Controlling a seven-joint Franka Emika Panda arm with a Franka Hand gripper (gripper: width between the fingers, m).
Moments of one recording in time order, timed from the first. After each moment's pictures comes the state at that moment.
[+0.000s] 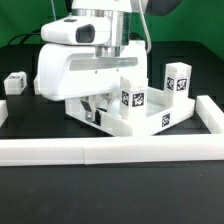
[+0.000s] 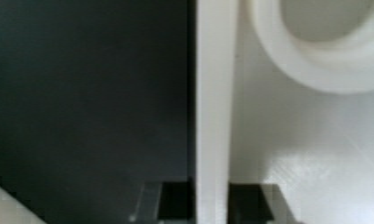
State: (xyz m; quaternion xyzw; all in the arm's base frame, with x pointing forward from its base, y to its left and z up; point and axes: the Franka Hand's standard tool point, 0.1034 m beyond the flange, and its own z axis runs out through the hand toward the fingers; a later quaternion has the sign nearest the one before) arm 0.569 -0.039 0.019 0.91 0.41 0.06 0.08
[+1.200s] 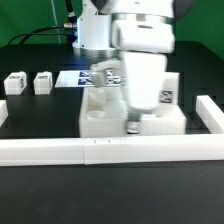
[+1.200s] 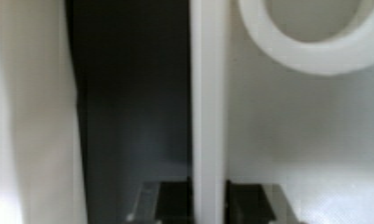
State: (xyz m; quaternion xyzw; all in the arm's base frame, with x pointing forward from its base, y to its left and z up) arm 0.604 0.044 0.013 0.69 0.71 0.03 0.11
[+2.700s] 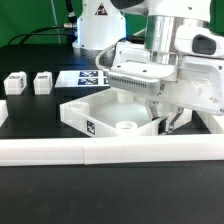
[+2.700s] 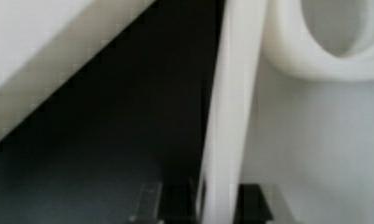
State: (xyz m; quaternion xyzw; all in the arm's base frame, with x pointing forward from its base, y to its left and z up) arm 0.596 0.064 0.009 0.35 0.93 -0.03 0.12
